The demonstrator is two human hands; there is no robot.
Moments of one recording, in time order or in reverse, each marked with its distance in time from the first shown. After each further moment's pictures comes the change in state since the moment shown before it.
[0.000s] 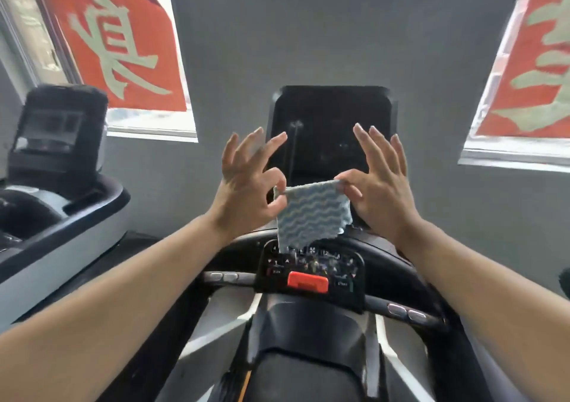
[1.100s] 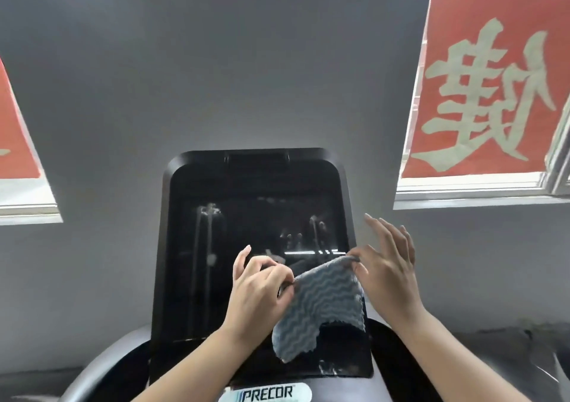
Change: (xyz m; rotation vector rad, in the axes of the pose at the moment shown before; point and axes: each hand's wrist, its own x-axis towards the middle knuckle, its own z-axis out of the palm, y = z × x) left_hand 0.155 -0.091 0.363 -0.405 -0.038 -0.051; right_hand 0.045 0.267 0.185 -0.315 0.028 0.418
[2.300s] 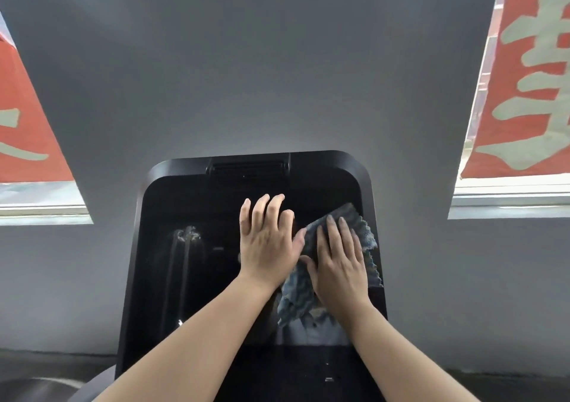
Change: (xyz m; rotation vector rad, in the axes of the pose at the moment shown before) left_hand 0.166 -0.073 0.128 0.580 0.080 -0.101; right_hand 0.079 0.047 0.204 -0.011 -0.200 0.003
